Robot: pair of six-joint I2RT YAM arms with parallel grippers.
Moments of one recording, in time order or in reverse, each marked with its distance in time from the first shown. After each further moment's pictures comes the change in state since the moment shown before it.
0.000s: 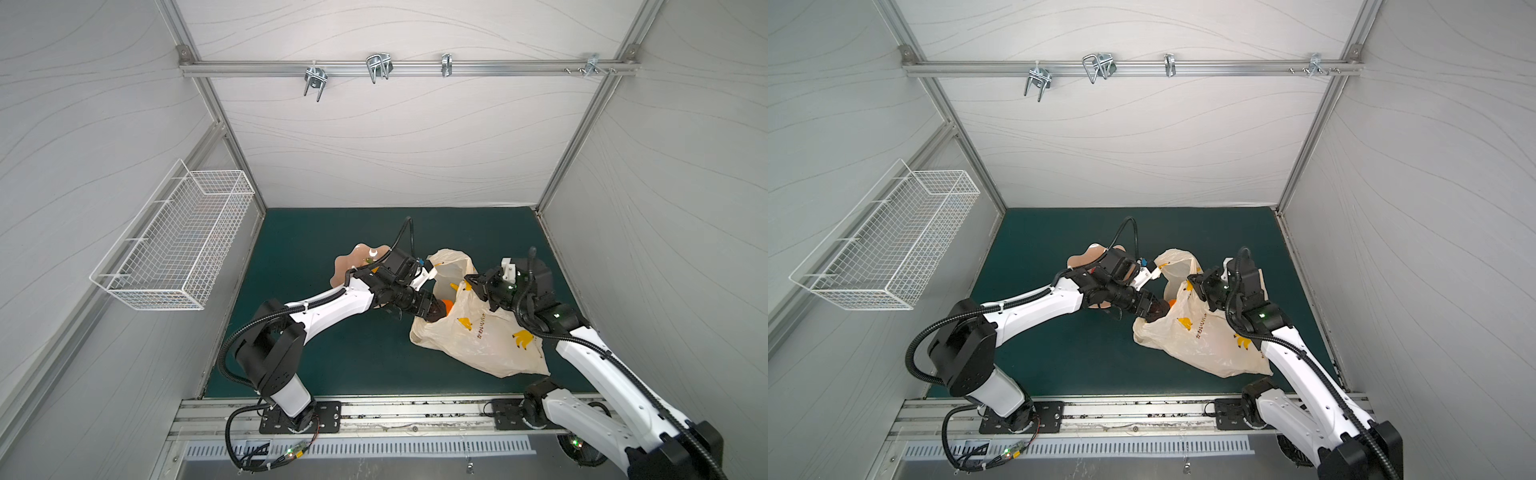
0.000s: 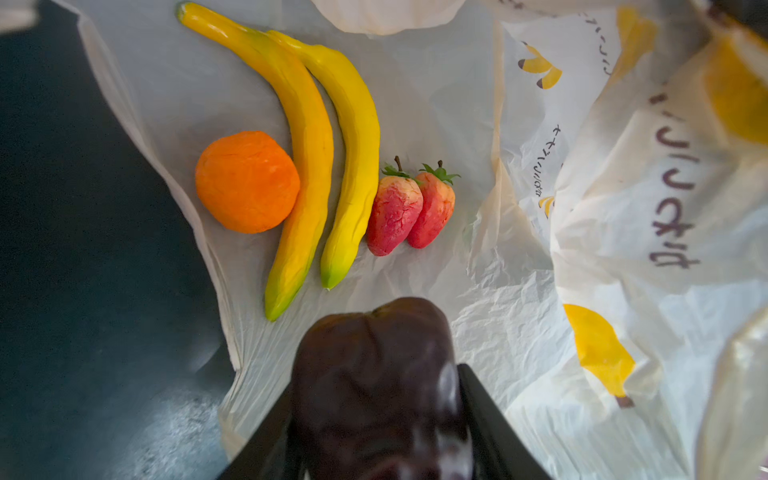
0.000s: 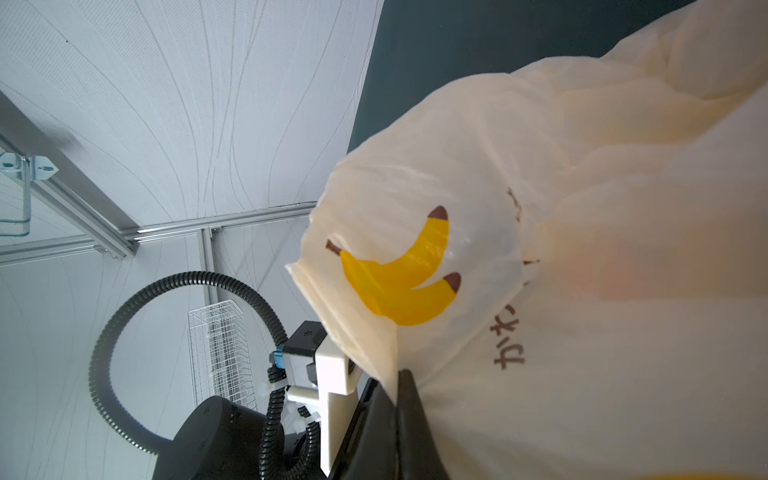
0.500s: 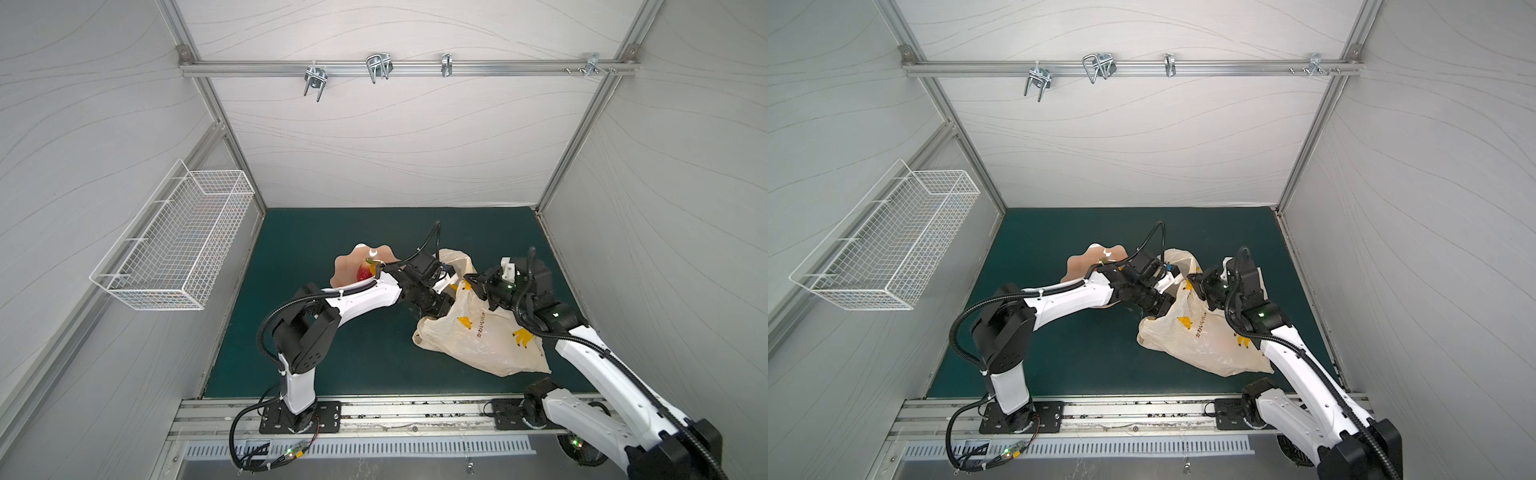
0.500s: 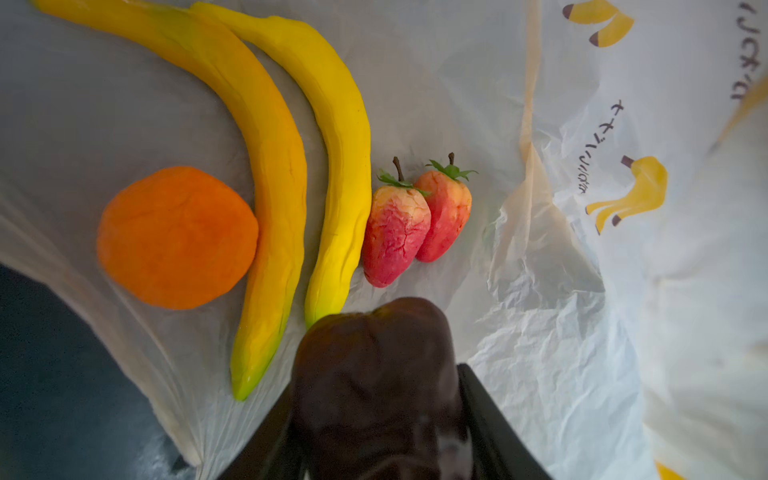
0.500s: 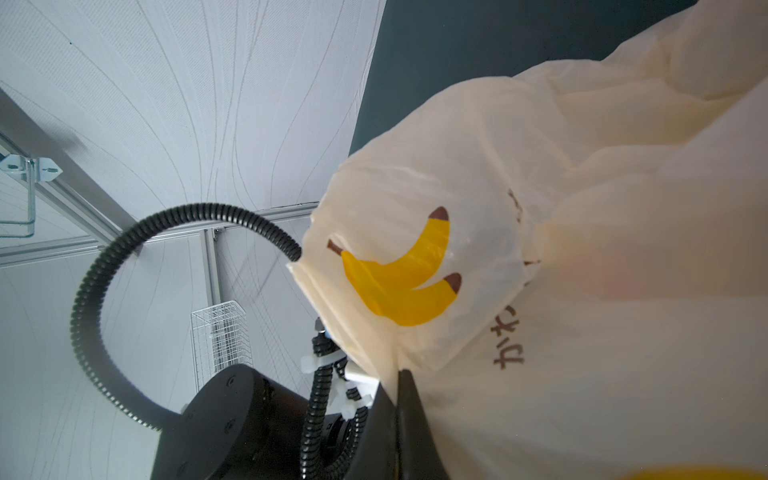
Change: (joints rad) left arm -0.089 0.242 0.221 -0.068 -0.036 0.031; right arm 0.006 0.011 0.000 0.015 0.000 0.008
